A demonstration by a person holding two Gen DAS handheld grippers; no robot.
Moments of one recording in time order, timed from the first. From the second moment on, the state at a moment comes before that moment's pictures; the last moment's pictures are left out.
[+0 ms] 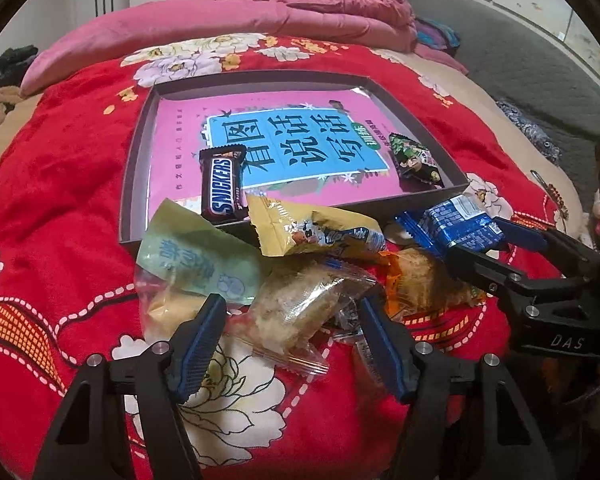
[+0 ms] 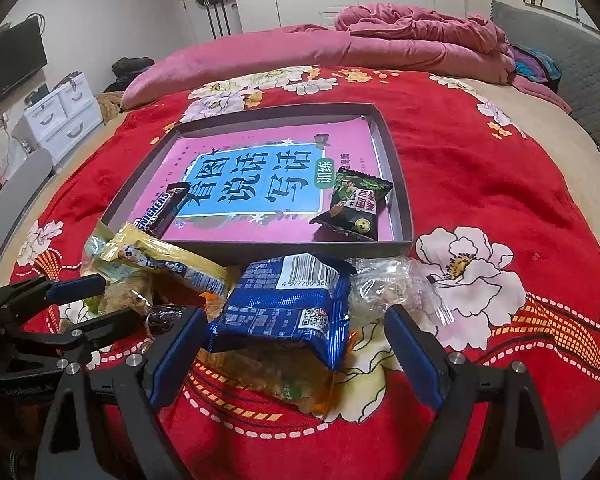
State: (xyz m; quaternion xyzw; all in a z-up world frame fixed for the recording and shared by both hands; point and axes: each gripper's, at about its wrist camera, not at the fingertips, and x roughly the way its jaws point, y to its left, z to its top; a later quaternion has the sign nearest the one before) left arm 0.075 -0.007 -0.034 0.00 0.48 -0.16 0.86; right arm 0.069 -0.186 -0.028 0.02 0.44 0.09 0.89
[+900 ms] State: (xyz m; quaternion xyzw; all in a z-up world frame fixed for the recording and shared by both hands) left arm 0.081 -0.007 -0.039 -0.02 0.49 -0.16 0.86; right arm 0.078 -0.170 -0.031 -0.05 0.42 0.09 0.90
